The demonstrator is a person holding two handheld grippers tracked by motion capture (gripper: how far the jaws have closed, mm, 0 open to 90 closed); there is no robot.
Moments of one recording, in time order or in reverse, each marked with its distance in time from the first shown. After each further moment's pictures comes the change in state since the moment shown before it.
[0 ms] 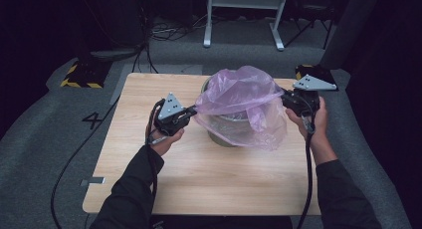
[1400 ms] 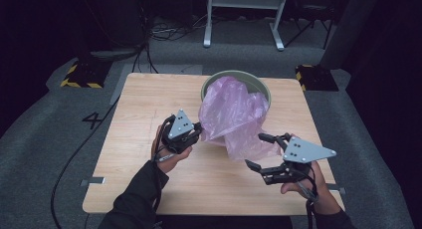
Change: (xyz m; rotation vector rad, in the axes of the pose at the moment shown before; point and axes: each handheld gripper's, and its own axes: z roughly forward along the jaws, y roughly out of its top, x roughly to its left) left arm -0.053 -0.007 -0.010 0.046 -0.048 0.034; right arm 0.129 -0.041 -0.086 -0.145 0.442 -0.164
